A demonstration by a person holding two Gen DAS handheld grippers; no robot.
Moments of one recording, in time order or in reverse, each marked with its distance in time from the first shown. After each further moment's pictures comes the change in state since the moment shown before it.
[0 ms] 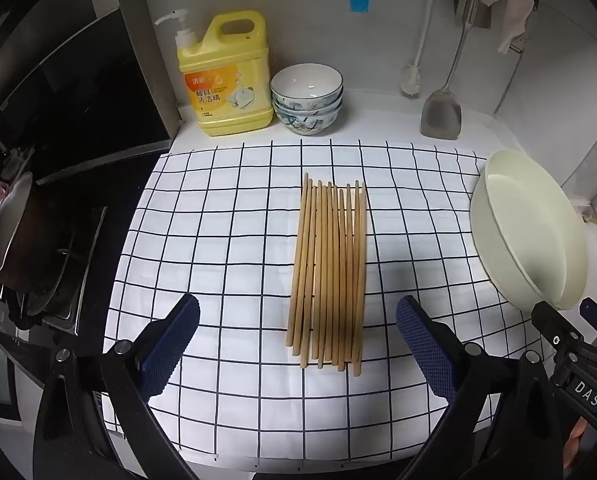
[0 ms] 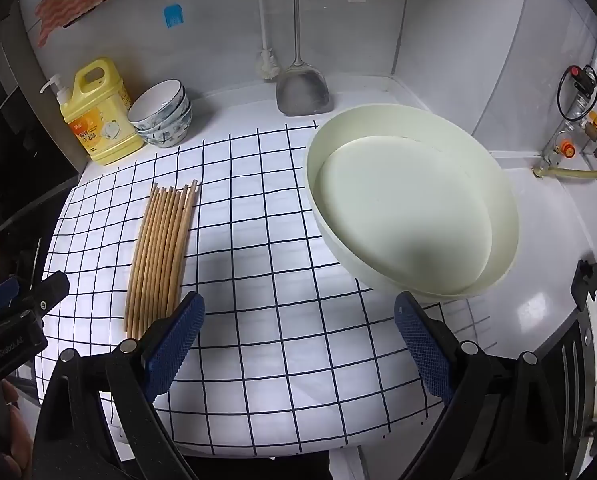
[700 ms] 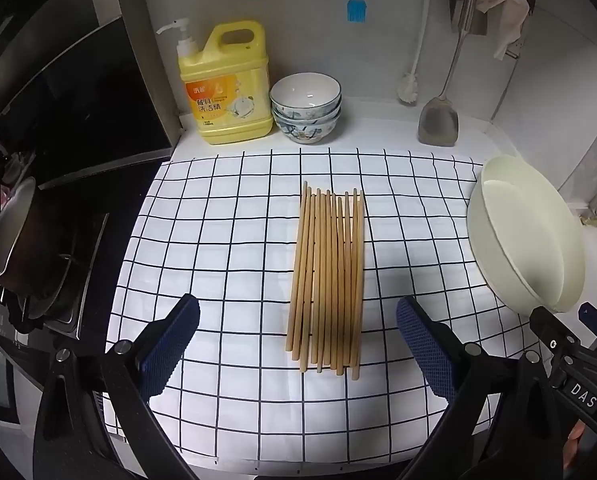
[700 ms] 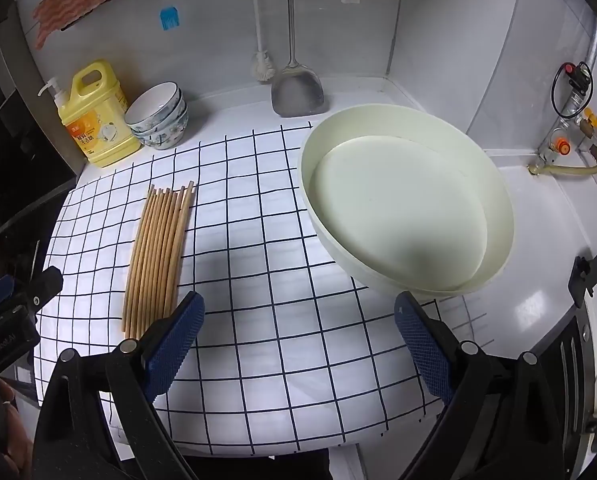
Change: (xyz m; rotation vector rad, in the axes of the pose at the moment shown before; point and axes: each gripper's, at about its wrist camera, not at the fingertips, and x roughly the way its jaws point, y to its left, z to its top) left arm -0.007 -0.003 0.008 -0.006 -0.013 -0.007; right arm -0.002 -0.004 -0.002 -0.001 -0.003 0.001
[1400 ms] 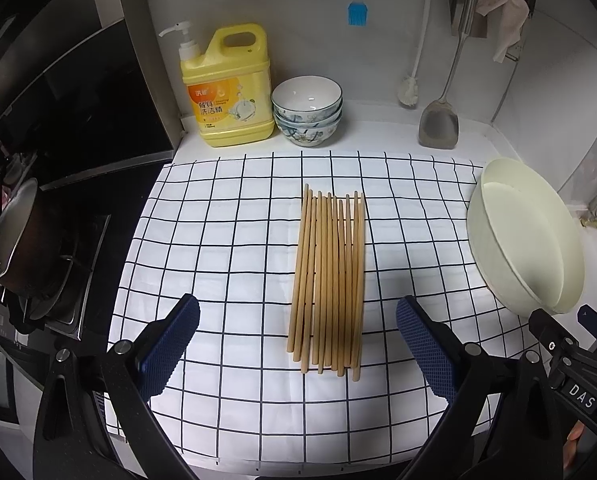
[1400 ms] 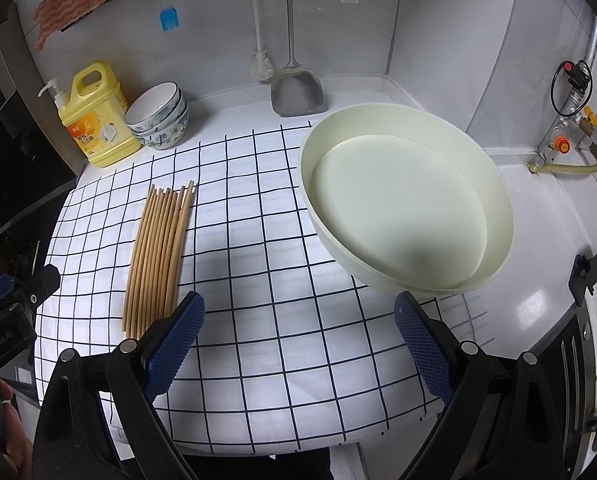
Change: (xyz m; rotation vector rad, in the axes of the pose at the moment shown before) left arm -0.003 0.004 0.001 -0.001 -0.012 -0.001; right arm -0.002 0.003 -0.003 0.003 -0.001 -0.005
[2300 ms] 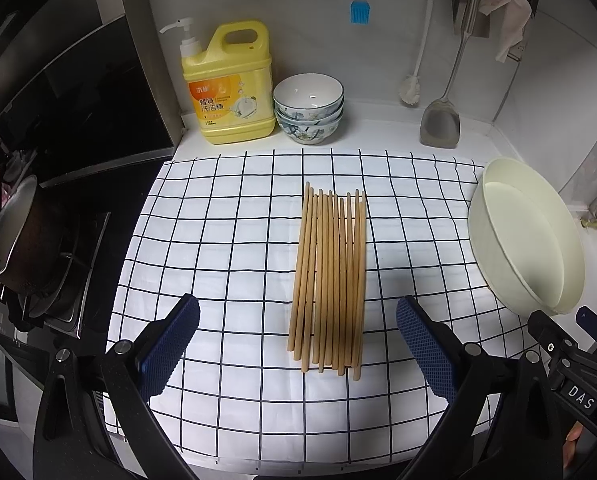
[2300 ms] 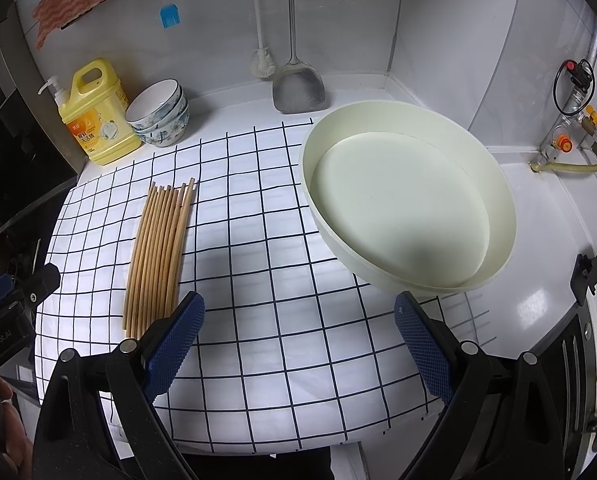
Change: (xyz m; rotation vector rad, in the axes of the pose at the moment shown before) left arm 0.002 0.000 -0.004 -0.002 0.001 0.000; right arm 0.002 0.003 -0.001 -0.001 0.004 0.002
